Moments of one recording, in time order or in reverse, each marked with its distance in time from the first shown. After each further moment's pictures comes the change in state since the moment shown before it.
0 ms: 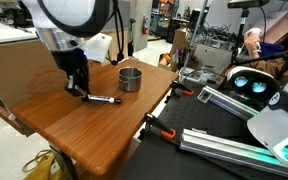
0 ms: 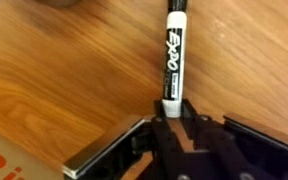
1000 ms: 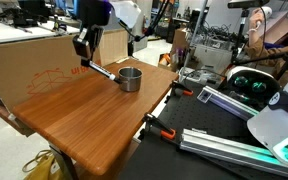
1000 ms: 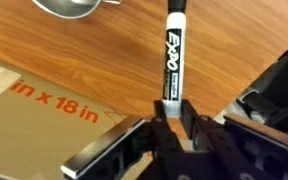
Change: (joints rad) arm -0.072 -0.422 0.003 -0.431 0.104 0.404 -0.003
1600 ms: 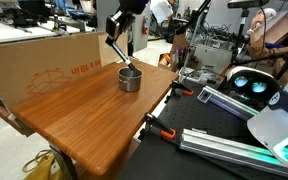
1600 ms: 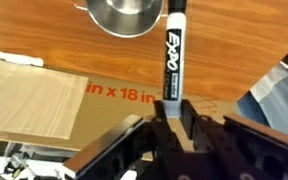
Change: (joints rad) arm -0.088 -0.191 -0.087 -0.271 0.017 0.326 0.079
